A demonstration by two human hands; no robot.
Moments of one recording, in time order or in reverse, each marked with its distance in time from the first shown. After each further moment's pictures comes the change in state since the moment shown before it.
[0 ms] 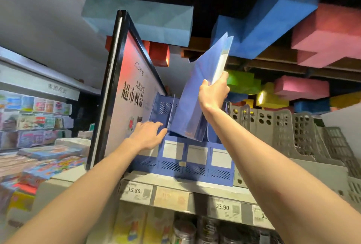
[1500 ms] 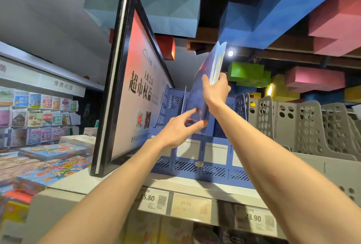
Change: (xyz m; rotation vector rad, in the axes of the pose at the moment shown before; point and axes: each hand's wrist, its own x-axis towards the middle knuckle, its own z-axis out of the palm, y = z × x) left_hand 0.005 0.037 0.004 -0.826 -0.074 0.076; right_hand 0.022 0.062 0.073 0.056 -0.141 0.079
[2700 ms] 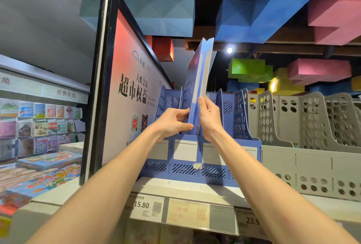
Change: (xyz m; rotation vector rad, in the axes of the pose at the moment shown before) left_hand 0.036 -0.006 -0.014 -0.149 -0.087 -0.020; right_hand -0.025 0.081 0.002 0.395 -0.302 0.036
